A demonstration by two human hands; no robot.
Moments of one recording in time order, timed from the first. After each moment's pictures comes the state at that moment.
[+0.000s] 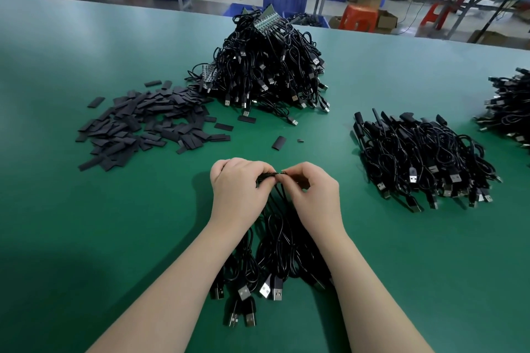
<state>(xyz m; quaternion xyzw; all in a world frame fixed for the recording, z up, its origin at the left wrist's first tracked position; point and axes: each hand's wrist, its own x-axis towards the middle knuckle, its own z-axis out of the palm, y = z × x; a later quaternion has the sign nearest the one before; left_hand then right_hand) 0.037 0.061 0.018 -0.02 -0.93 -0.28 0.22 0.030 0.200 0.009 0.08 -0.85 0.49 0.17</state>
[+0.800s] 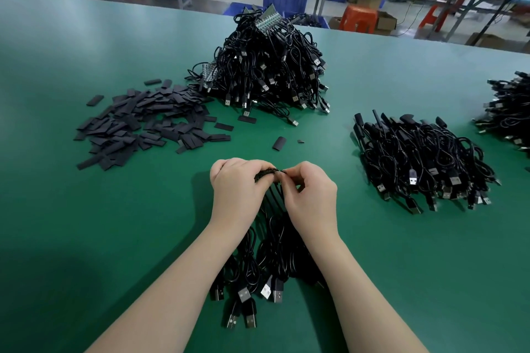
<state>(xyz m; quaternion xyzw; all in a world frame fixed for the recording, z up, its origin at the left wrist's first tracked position) 0.033 0.060 0.015 0.00 -0.91 -0.33 0.24 0.036 0.189 0.008 0.07 -0.87 0.43 0.23</state>
